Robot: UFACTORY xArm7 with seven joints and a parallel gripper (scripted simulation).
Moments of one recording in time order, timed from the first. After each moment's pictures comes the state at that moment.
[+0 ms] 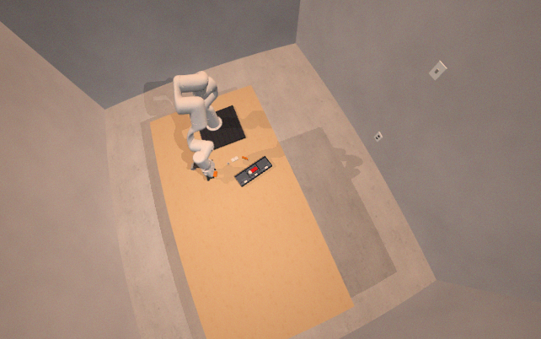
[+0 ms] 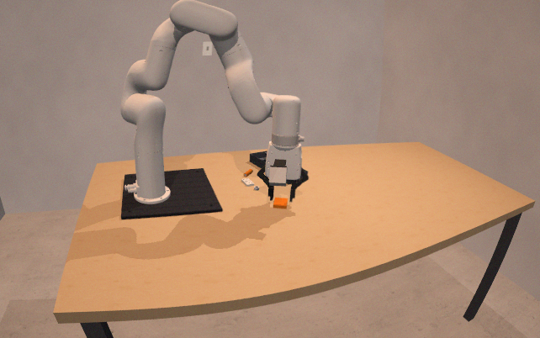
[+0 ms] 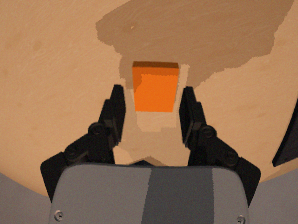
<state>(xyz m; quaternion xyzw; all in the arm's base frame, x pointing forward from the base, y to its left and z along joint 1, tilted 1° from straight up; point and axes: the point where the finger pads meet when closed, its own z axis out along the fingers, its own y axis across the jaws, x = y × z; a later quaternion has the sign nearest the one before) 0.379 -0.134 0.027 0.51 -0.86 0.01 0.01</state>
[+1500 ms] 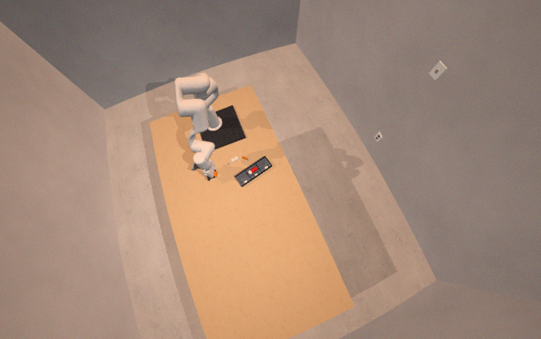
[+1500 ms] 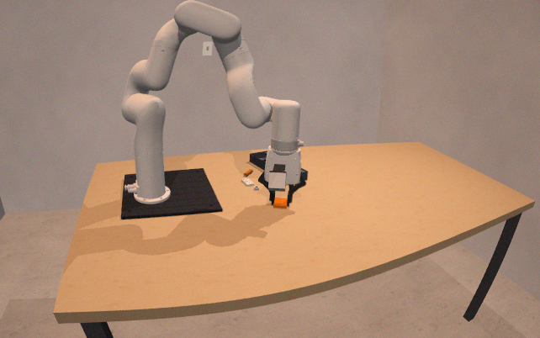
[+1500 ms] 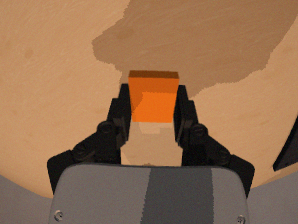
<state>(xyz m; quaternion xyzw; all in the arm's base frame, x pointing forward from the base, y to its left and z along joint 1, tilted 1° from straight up) 0.377 -0.135 0.013 0.51 -0.86 0.01 0.01</state>
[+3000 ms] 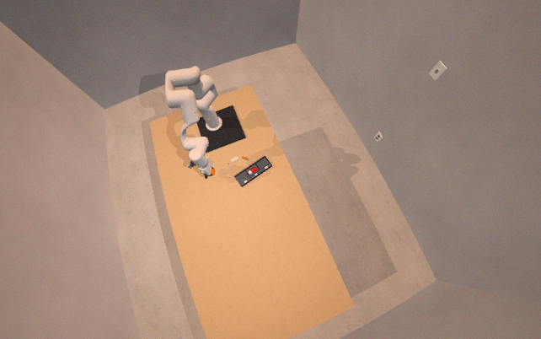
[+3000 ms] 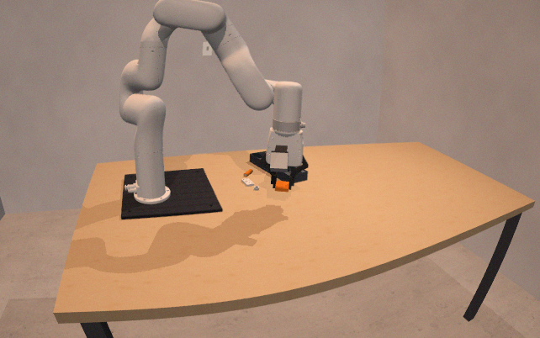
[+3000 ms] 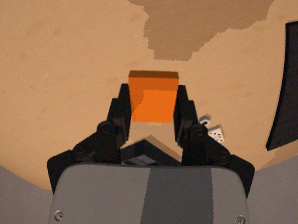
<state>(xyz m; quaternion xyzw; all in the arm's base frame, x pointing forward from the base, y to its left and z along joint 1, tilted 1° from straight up) 0.378 -0.135 0.068 0.51 -0.86 0.01 0.00</state>
